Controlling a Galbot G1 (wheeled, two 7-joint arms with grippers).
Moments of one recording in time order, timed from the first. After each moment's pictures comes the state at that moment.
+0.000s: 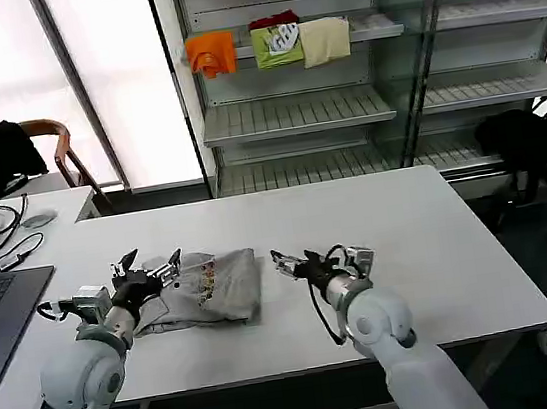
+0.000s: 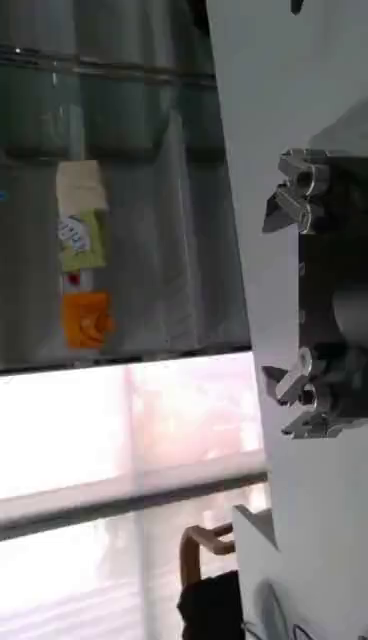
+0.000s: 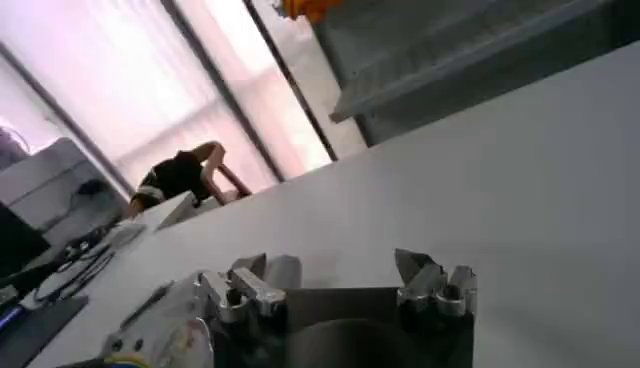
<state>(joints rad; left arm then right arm) 1.06 -0.98 -0.46 -2.00 -0.60 0.58 -0.19 -0.79 1.40 0.09 1.74 0.91 -0.58 0.32</state>
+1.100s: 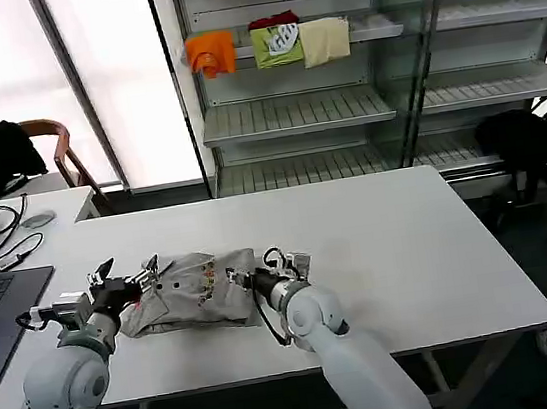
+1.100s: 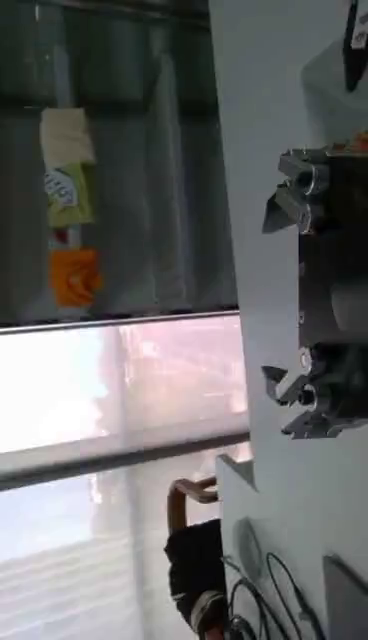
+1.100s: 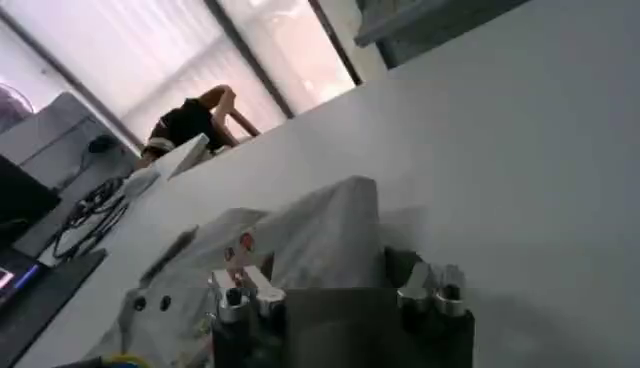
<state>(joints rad) 1.09 -0.98 -0.53 -1.98 -0.59 0.58 -0.21 -0.70 1.55 -0.02 1.49 0.91 -0.57 0.35</state>
